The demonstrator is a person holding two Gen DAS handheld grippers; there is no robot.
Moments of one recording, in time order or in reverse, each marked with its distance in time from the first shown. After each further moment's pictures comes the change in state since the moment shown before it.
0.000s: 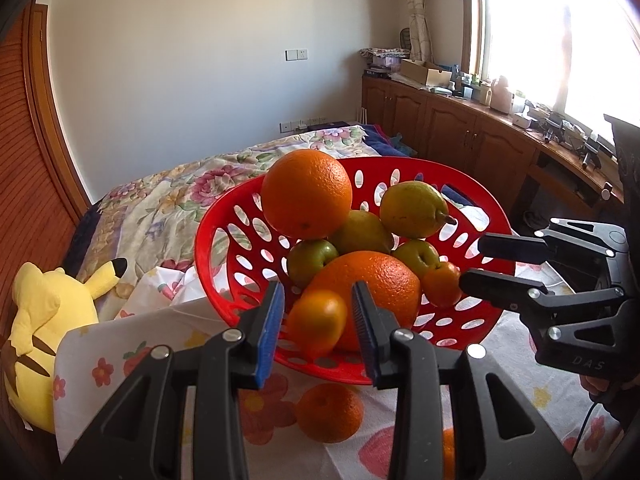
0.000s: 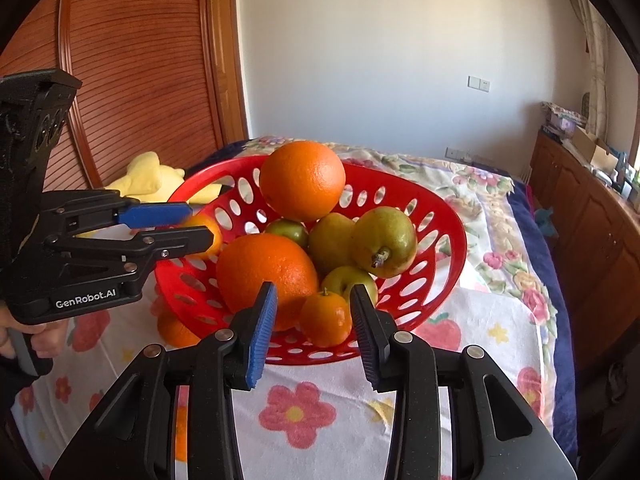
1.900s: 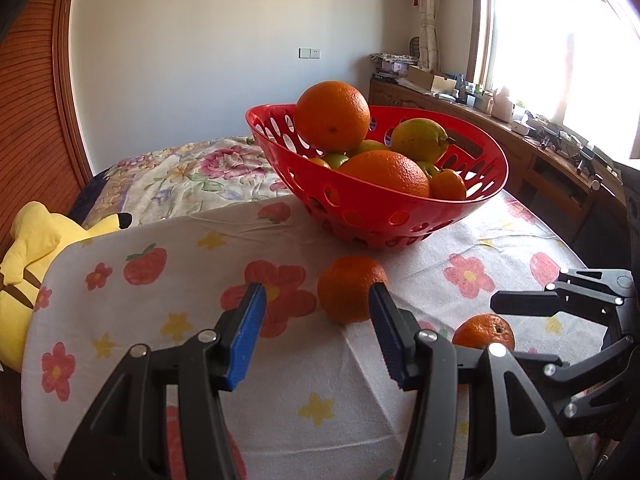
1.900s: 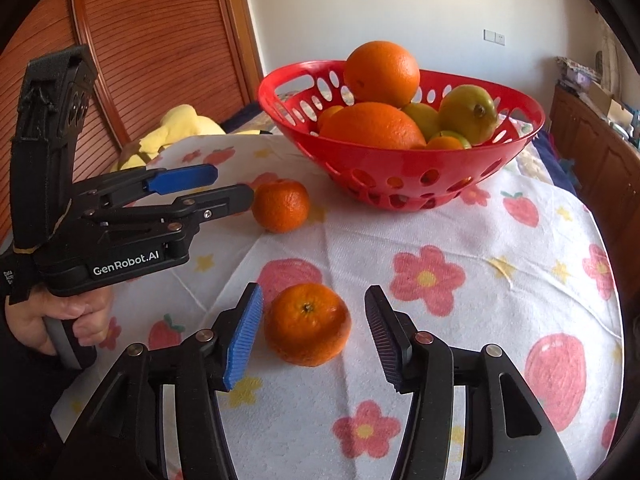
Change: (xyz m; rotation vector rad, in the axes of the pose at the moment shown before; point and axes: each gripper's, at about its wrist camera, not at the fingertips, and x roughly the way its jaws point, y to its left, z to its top) left arm -0.028 0.021 -0.101 -0.077 -0.025 -0.020; right arm -0.006 0.078 -0.078 0.061 0.143 0.090
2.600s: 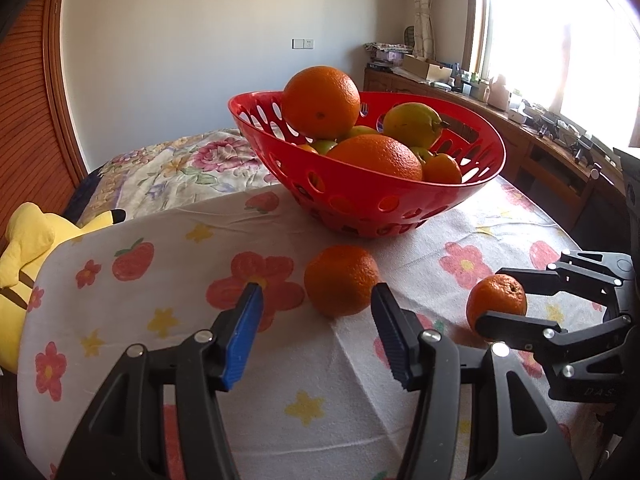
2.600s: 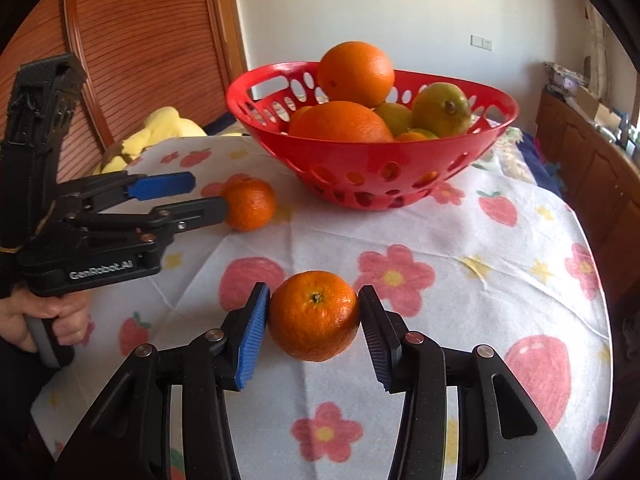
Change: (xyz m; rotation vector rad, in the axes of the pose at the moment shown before) left arm 0.011 -0.009 0.000 0.022 0.045 -0.011; right arm -0.003 -0.019 -0.006 0.001 -0.023 -0.066
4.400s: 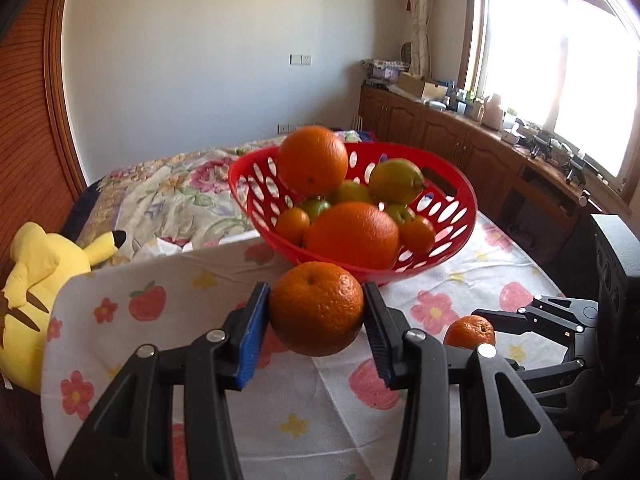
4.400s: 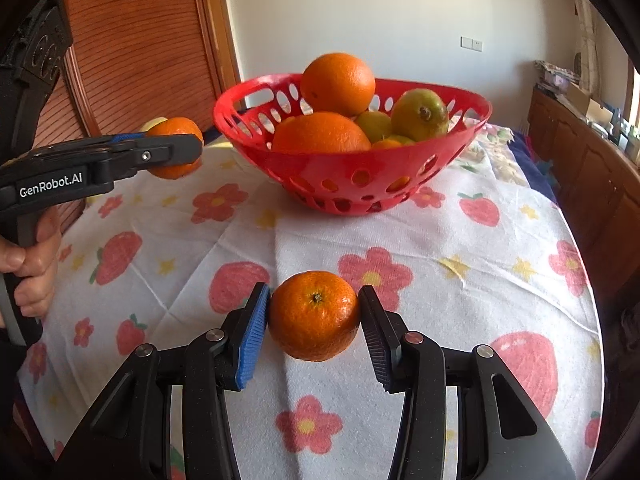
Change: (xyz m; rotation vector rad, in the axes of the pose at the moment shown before) left arm -0.039 0.000 0.047 -0.013 -0.058 -0.027; right arm -0.016 -0.011 0.003 0.022 -0.029 -0.005
